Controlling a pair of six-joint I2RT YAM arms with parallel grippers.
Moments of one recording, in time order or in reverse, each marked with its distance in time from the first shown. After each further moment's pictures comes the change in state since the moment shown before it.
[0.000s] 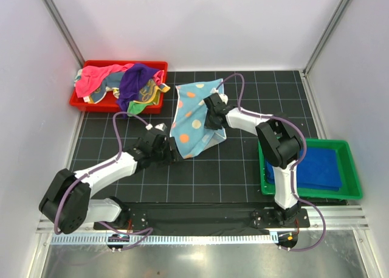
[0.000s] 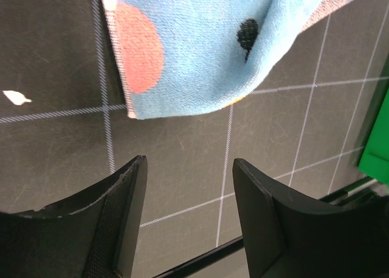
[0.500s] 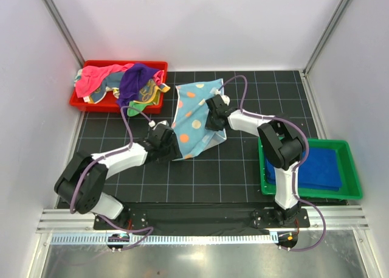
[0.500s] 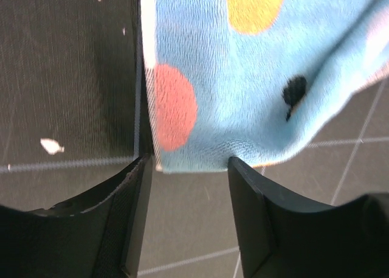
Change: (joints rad) left arm 0.000 0.180 0.088 0.002 -0.134 0.000; right arm -0.005 -0.027 -0.057 0.063 -0.020 0.026
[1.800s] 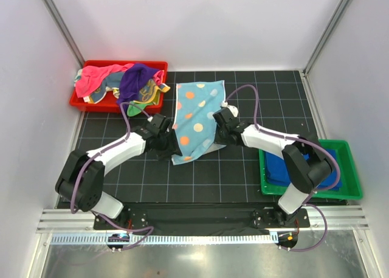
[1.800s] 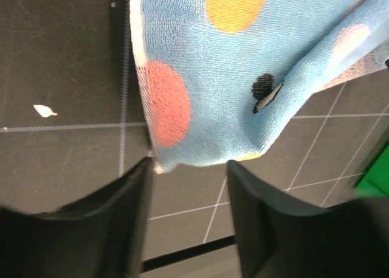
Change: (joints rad) left arm 0.060 0.039 0.183 -0.262 0.148 -0.016; right arm 0.069 -0.359 -0.322 -0.064 0.053 -0.030
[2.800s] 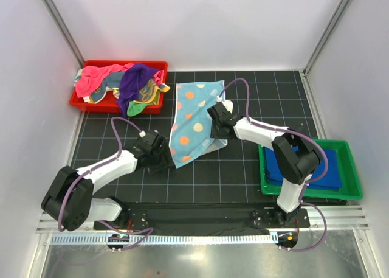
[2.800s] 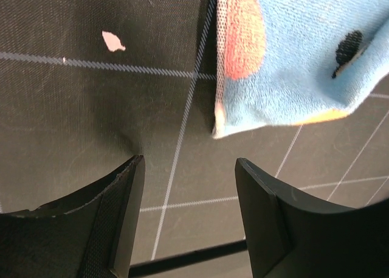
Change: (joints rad) left arm -0.016 -0.195 -0.264 0.064 -0.072 -0.044; right arm 0.000 0.136 0.152 -0.056 0.092 -0.064
